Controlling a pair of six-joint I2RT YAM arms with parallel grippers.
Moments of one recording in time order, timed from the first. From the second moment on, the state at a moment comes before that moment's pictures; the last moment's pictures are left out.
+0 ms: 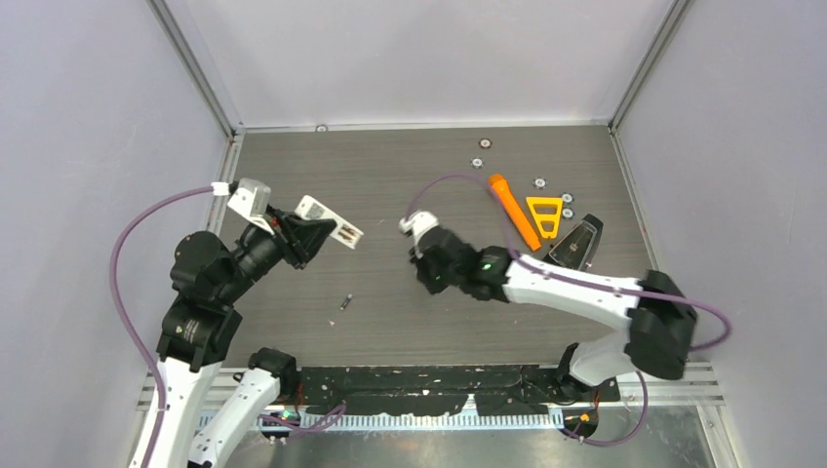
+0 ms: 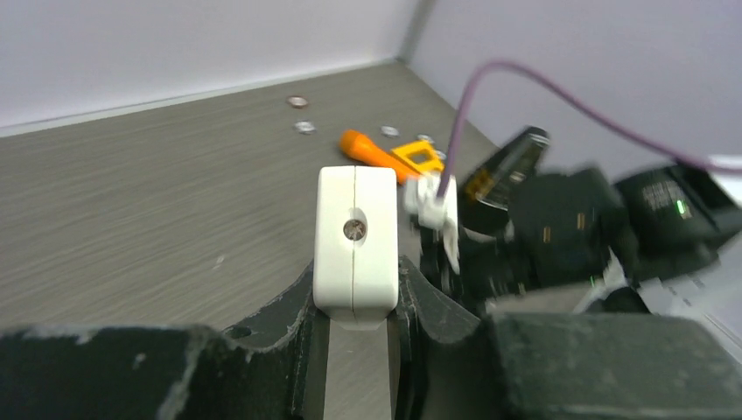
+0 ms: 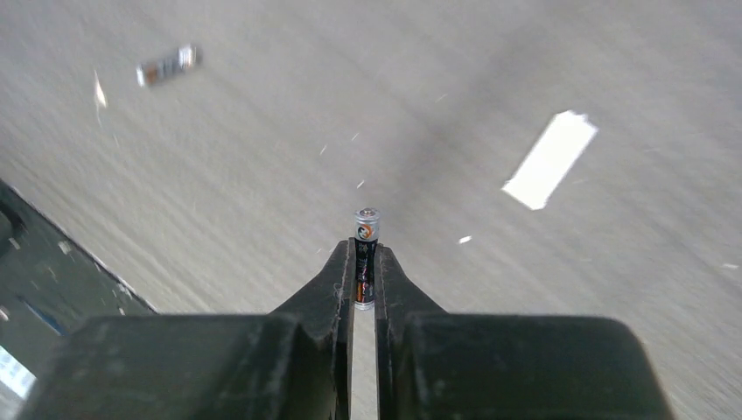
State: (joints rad) left arm -0.30 0.58 1.00 -0.44 0.34 -0.29; right arm 1.07 1.48 1.01 -0.38 0.18 0.27
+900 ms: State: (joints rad) left arm -0.30 0.89 0.88 0.17 0.91 -0.70; right arm 0.95 1.03 1.26 -0.27 -0.01 0.26
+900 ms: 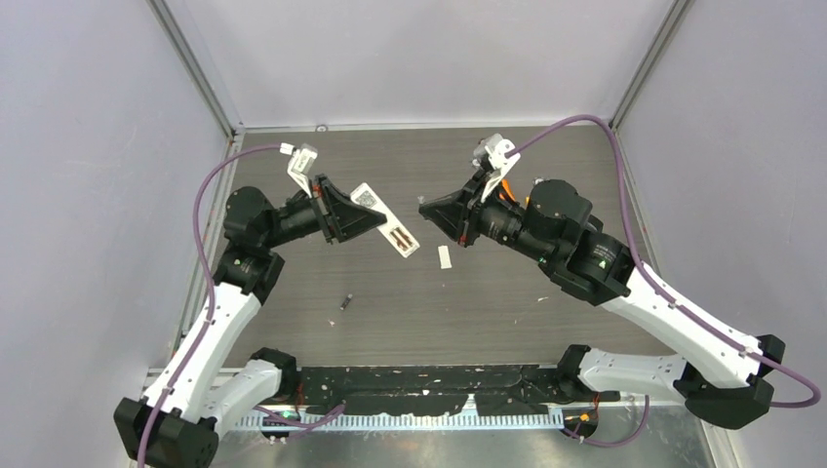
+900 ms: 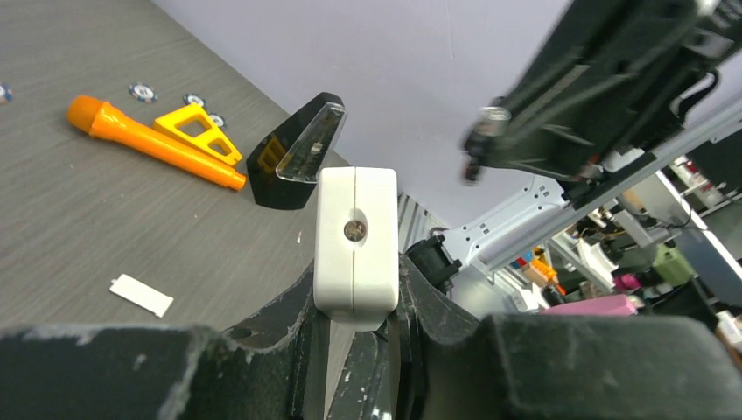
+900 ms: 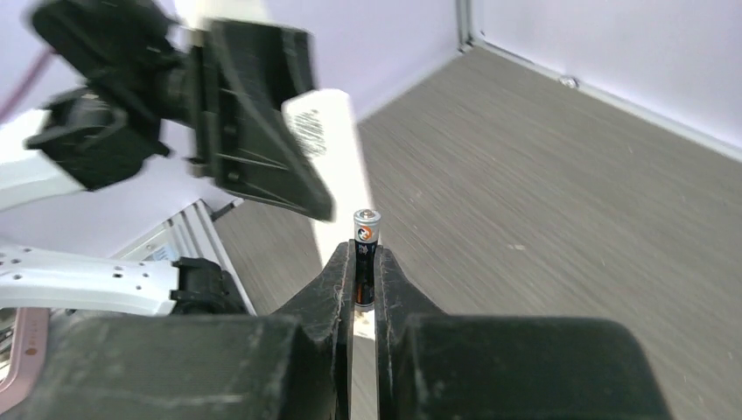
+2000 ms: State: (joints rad) left arm -0.30 1.00 0.80 0.46 0.90 -1.13; right arm 1.07 1.20 1.32 -0.32 0.06 0.02
